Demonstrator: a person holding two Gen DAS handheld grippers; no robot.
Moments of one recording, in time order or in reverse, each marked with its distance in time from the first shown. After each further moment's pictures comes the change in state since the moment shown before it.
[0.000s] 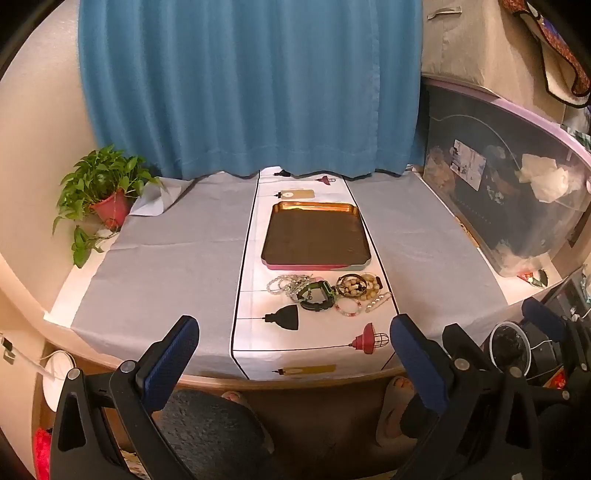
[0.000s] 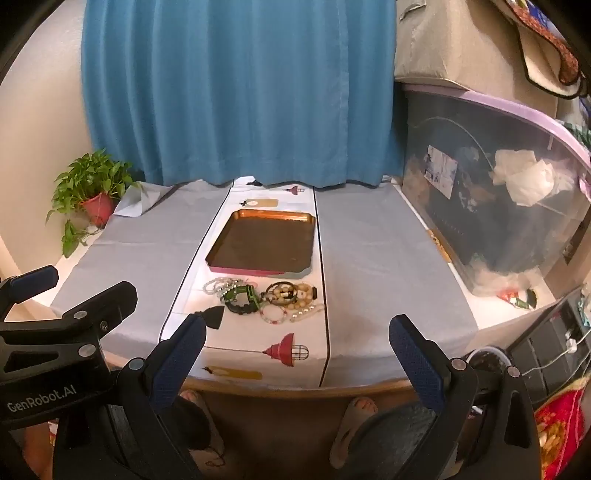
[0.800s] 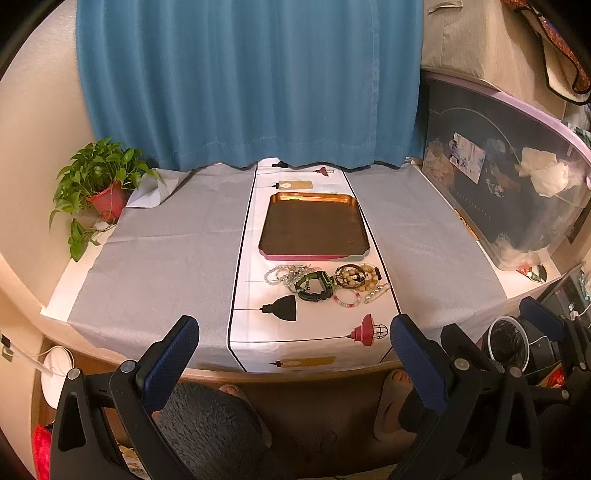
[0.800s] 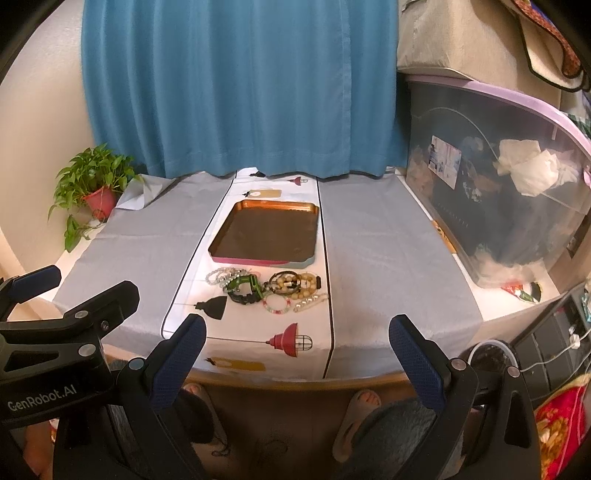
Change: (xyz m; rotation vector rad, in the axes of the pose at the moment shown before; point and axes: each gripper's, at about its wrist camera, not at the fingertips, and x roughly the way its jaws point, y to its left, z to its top) left arm -0.002 0.006 -0.006 -0.013 0.019 -0.021; right arm 0.000 0.000 -0.006 -0.006 0.011 0.010
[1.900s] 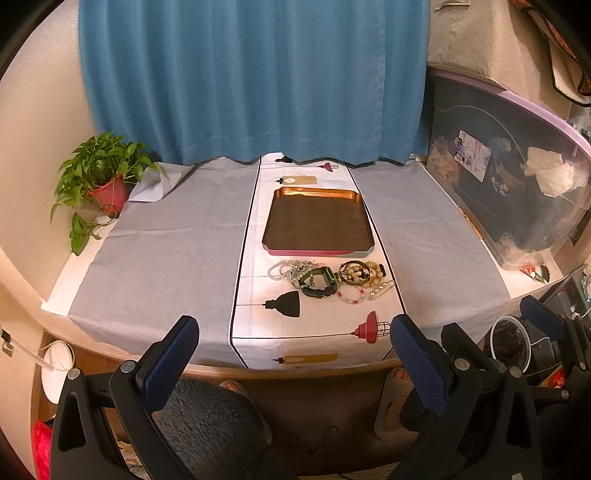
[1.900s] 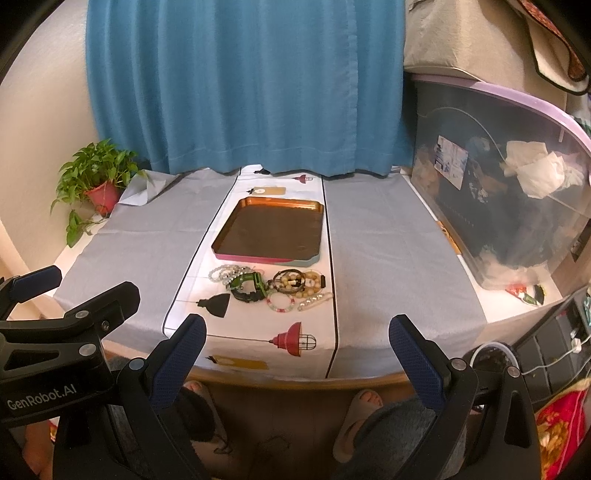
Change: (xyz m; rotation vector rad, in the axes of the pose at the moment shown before) left arm 0.002 0.007 0.003 -0.007 0.025 0.008; right arm 0.006 0.003 -0.007 -0.004 0.010 0.011
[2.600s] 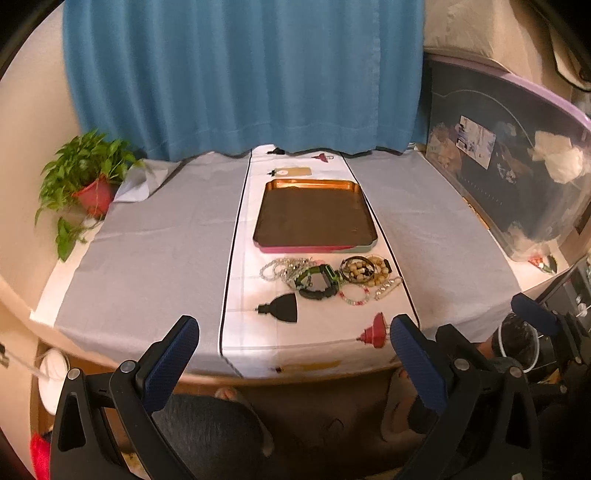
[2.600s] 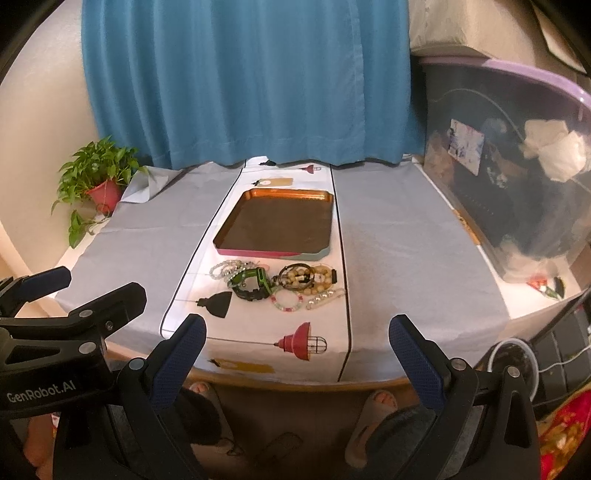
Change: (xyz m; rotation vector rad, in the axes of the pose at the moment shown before) left arm 0.061 -0.004 0.001 0.031 0.009 -0.024; right arm 0.060 -0.008 -0.002 0.013 0.017 0.068
